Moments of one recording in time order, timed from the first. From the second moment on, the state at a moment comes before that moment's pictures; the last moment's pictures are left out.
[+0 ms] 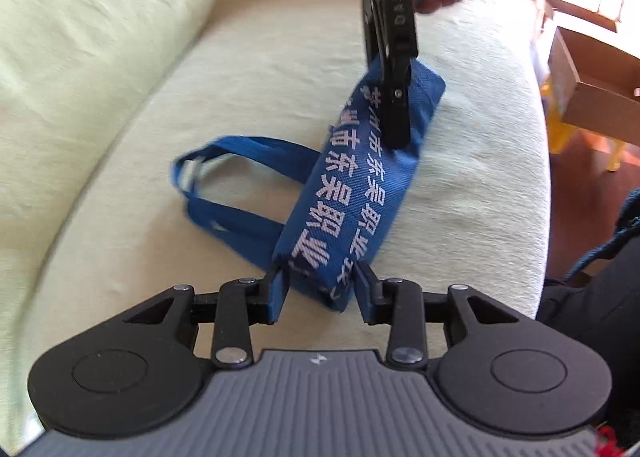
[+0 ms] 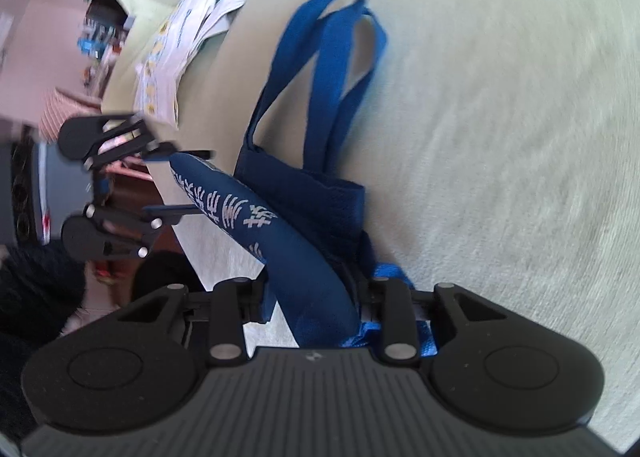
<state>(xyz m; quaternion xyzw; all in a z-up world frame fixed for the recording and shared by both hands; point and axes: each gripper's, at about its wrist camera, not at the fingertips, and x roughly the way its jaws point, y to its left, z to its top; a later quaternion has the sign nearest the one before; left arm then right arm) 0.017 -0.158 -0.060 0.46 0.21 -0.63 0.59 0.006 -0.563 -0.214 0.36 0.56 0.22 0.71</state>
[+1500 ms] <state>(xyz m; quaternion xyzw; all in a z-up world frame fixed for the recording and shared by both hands) 0.027 -0.158 -0.118 0.23 0.25 -0.55 0.76 -0.077 -0.415 -0.188 0.05 0.27 -0.16 0.95</state>
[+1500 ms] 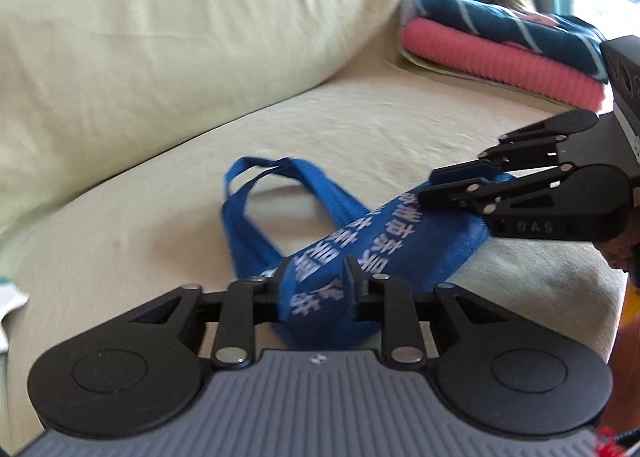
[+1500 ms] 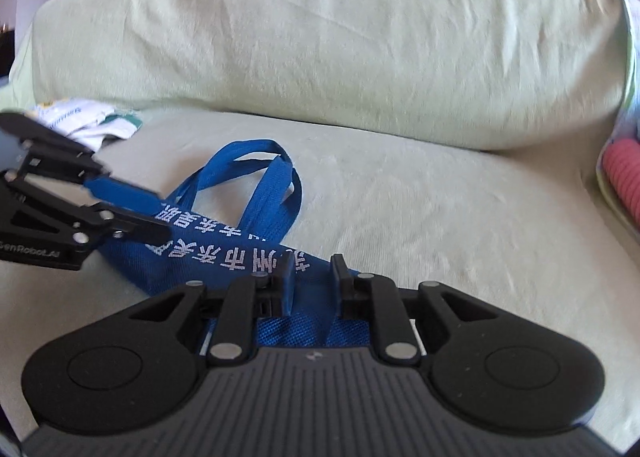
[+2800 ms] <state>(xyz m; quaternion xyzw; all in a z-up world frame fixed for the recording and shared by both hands) 0.020 -0.195 -0.105 0.27 0.33 -0.47 0.78 -0.117 -0.395 -0.159 -0.17 0.30 -0.08 0.94</state>
